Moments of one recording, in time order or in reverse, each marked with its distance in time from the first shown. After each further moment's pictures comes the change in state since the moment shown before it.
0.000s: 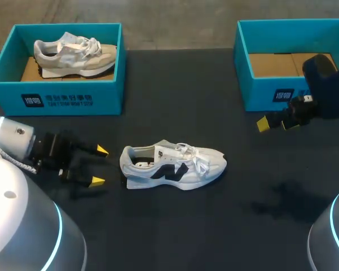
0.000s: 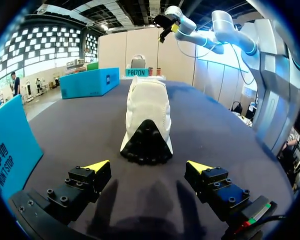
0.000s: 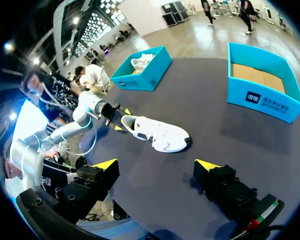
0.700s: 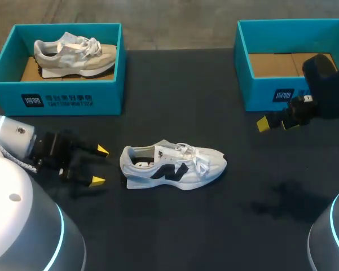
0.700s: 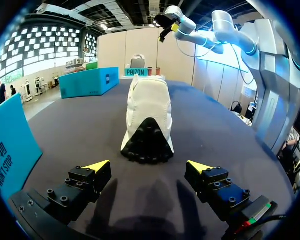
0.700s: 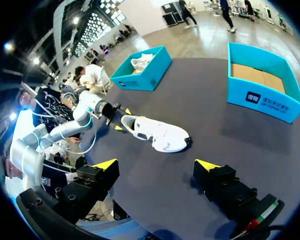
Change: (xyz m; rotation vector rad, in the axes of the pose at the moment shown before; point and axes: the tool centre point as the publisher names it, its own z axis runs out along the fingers) left arm -0.002 0.001 0.001 -0.001 0.007 -0.004; right arm 0.000 0.000 0.000 0.000 0.000 0.000
